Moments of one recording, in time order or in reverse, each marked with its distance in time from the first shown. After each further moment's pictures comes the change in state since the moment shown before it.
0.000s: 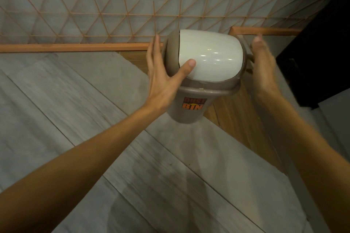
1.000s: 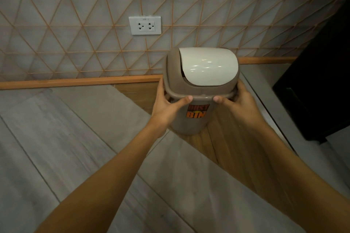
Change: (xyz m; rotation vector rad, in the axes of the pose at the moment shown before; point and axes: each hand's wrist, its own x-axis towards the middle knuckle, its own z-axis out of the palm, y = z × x) left_hand 0.066 -0.038 0.055 -0.291 -0.103 -0.188; right_hand 0.072 0.064 -0.008 -0.080 -0.290 -0.154
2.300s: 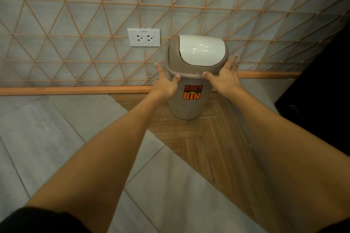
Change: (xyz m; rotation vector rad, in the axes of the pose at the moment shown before) left_hand 0.116 0.027 0.014 0.603 -0.003 -0.175; right_hand 0.124 -0.032 0.014 -0.489 0.084 0.222
